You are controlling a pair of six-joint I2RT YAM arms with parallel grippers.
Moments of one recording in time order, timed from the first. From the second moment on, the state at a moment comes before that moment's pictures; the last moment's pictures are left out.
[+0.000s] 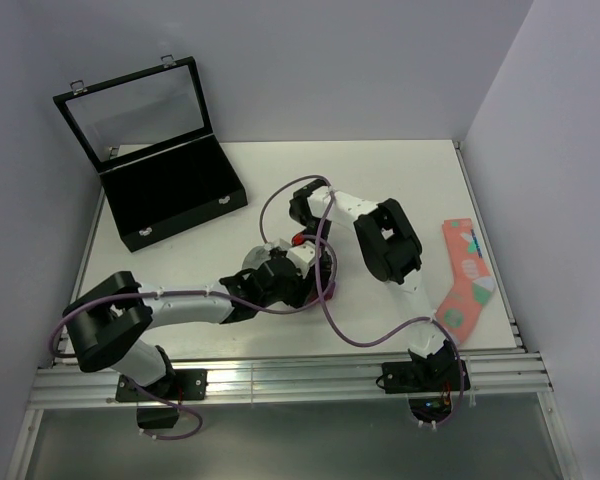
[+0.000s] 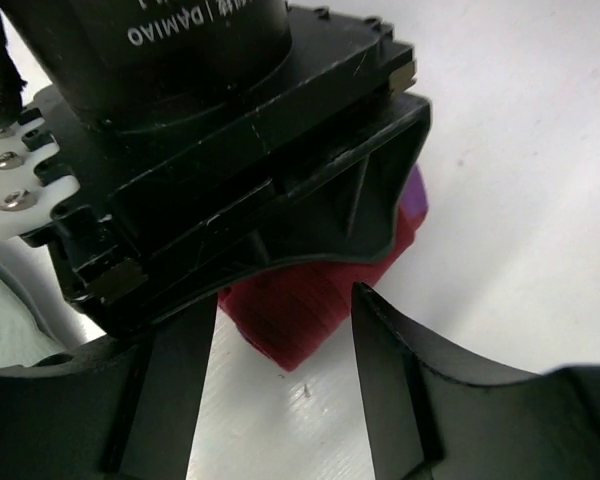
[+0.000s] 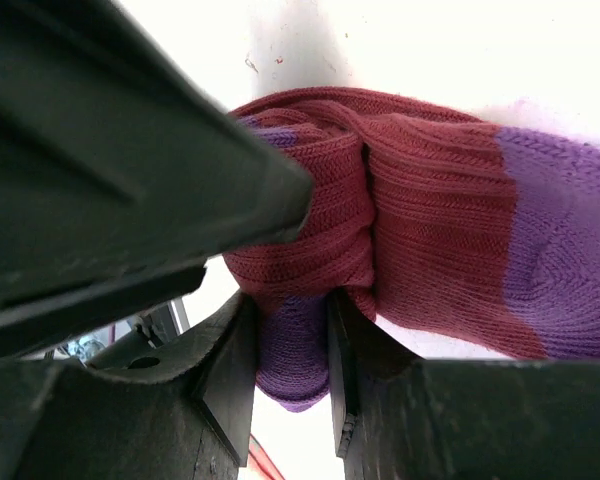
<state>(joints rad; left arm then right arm) -1.04 1.51 0.70 0.23 -0.18 -0.26 0.62 2.31 1.78 -1.49 -0.57 -1.01</state>
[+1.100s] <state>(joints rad) -0.98 1.63 0.68 0.34 0.03 -0.28 0.60 2.31 1.76 -1.50 -0.57 -0.97</state>
